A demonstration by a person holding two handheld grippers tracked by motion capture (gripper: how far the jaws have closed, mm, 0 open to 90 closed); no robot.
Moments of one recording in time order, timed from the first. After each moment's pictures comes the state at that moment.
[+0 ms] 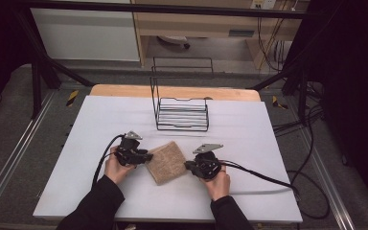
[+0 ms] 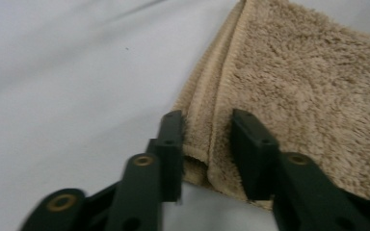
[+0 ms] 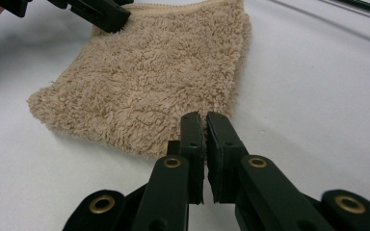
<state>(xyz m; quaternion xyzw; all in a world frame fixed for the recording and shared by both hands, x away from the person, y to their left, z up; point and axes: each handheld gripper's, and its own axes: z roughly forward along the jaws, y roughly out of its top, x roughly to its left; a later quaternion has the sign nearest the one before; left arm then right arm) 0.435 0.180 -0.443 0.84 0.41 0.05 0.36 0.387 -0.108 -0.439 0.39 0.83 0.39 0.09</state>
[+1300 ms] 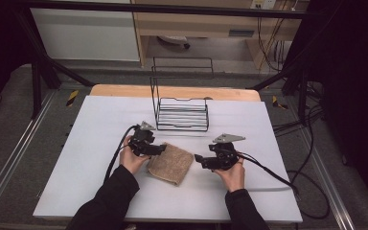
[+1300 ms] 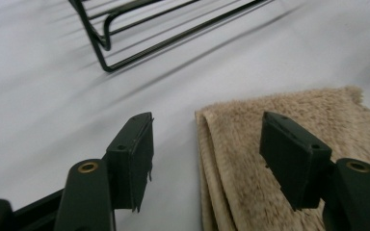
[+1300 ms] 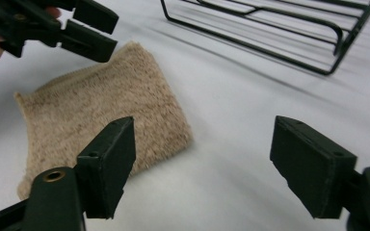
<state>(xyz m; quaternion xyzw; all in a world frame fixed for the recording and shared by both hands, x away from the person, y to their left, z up) 0.459 0.133 -0.427 0.83 0.42 0.11 0.36 0.404 -0.158 -0.420 0.42 0.79 0.43 0.12</state>
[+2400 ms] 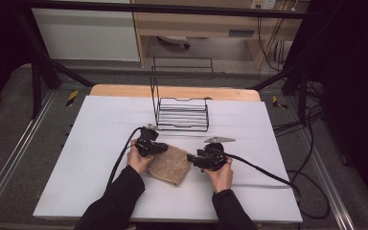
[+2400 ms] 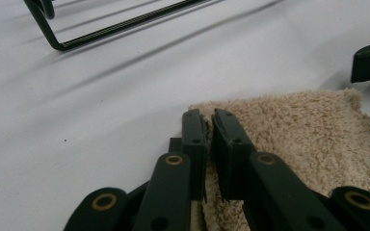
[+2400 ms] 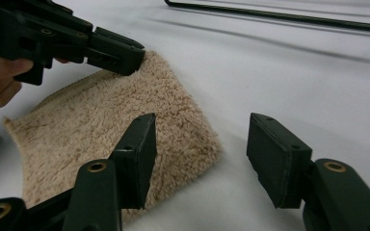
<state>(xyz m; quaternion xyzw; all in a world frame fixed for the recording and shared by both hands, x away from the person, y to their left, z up) 0.466 0.122 -0.443 0.82 0.43 0.06 0.36 0.416 -0.131 -0.448 0.48 0.76 0.44 0.07</state>
